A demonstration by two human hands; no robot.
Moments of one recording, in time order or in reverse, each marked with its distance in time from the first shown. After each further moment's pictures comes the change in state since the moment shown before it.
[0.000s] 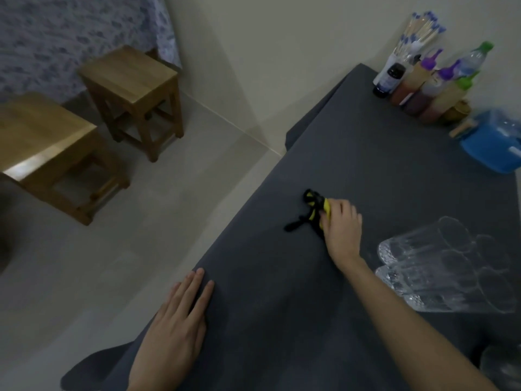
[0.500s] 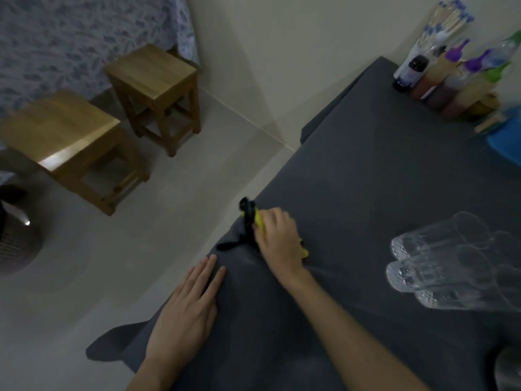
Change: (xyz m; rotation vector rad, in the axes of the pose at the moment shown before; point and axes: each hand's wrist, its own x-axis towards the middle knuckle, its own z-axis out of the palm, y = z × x) left_hand -0.002 0.005 -0.010 0.089 -0.112 -0.044; right_hand -0.058 -0.134 0.000 0.277 -0.024 -0.295
